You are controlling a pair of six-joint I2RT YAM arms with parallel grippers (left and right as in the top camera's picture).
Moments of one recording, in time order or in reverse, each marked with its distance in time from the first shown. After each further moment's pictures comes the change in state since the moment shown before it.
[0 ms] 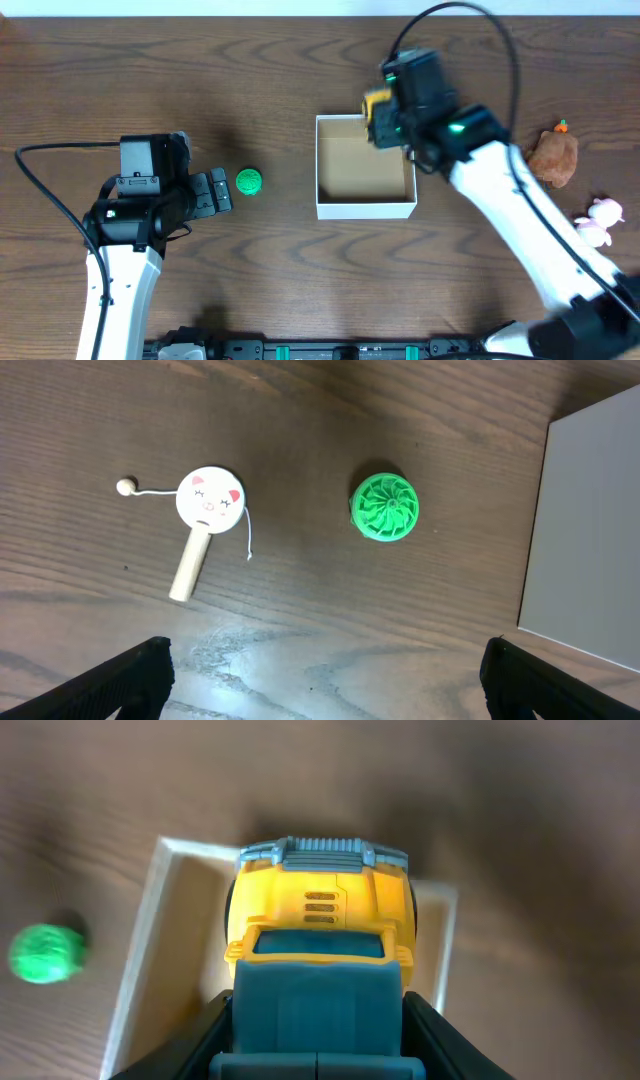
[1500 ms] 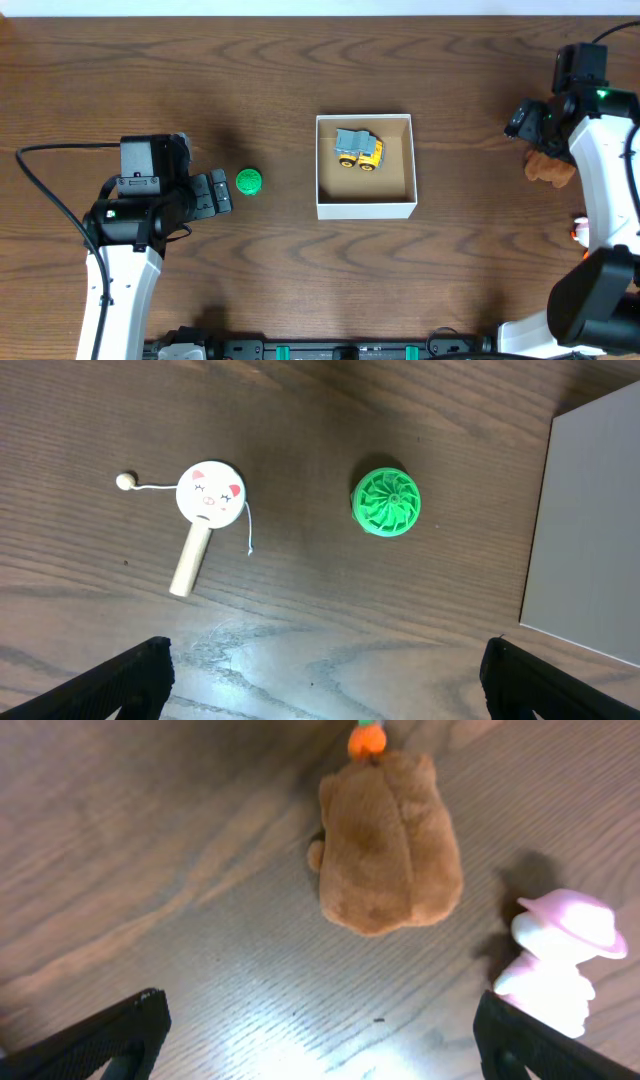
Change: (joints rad) left arm 0.000 0.000 0.000 -0.008 0.000 0.000; right arm -0.654 0.053 -0.018 -0.186 0.125 0.026
